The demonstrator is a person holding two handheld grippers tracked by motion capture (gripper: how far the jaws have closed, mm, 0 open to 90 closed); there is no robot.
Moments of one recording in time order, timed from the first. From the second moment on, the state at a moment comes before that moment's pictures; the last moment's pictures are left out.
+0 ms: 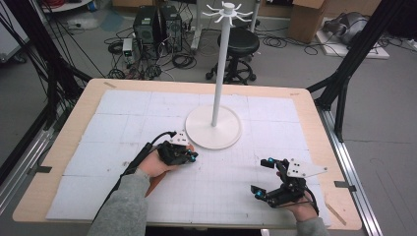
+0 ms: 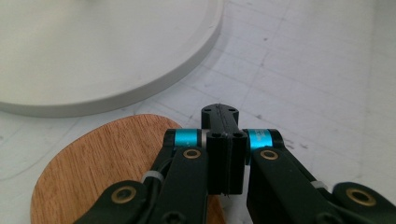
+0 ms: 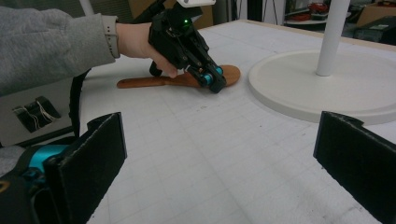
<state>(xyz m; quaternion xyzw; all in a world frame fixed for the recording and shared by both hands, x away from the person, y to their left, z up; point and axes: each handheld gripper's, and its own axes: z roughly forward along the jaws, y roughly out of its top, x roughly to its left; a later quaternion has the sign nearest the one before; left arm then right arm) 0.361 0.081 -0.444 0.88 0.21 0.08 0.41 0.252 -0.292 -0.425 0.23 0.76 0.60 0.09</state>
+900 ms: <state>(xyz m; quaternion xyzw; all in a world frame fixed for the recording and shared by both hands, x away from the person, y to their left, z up) 0.368 0.164 -0.441 0.87 0.30 0.12 0.39 0.248 -0.292 -0.430 0.24 0.77 0.59 0.08</state>
